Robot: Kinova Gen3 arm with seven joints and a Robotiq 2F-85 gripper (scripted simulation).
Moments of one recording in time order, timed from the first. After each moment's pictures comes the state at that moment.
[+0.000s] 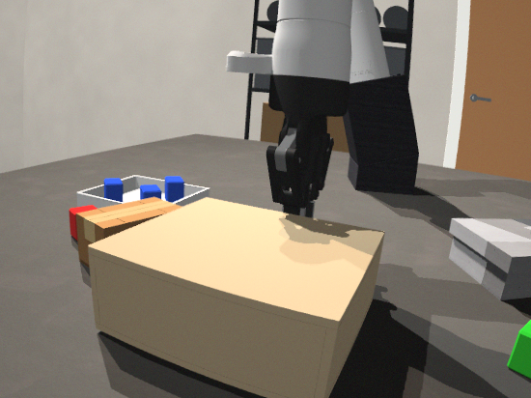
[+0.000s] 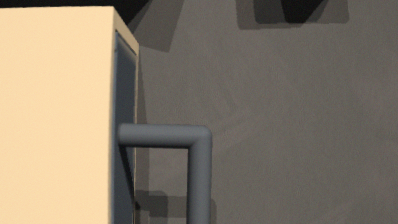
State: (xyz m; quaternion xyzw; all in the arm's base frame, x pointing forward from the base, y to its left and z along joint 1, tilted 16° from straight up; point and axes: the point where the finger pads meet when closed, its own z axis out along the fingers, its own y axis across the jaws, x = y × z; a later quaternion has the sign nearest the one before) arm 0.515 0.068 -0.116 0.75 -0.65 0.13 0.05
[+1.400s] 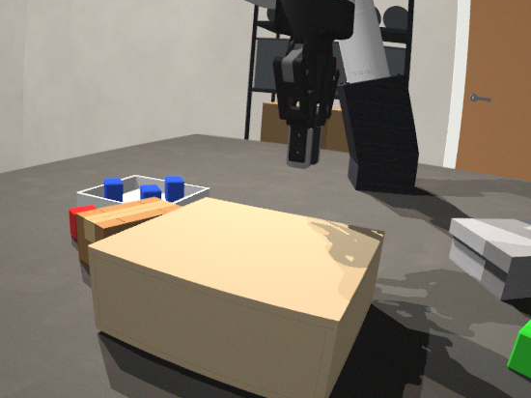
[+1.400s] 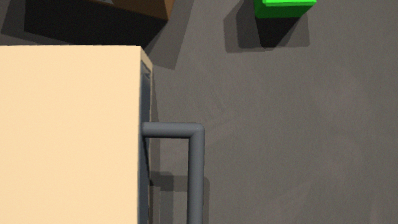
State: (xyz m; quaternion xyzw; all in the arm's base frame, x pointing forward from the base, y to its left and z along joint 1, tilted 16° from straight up) arm 0.505 0.087 -0.044 0.75 -0.65 0.13 0.05
